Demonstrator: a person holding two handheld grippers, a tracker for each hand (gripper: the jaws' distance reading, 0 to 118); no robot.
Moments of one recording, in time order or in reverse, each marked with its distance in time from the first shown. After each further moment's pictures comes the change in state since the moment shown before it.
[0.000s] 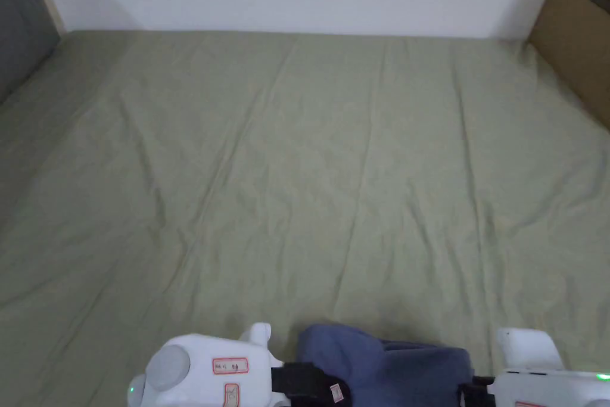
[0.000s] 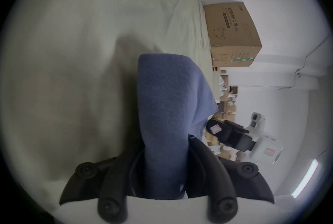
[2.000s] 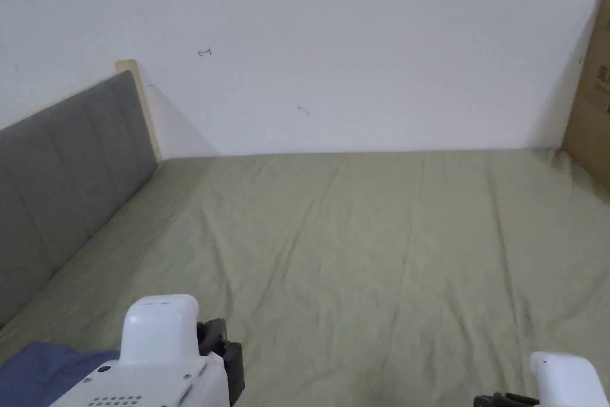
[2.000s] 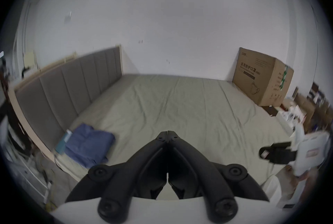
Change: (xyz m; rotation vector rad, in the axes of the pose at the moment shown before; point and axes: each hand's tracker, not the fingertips) left arm 0.223 -0.159 0.171 0.987 0.847 -0.607; right arm -0.037 -0.021 0.120 0.413 0.147 0.114
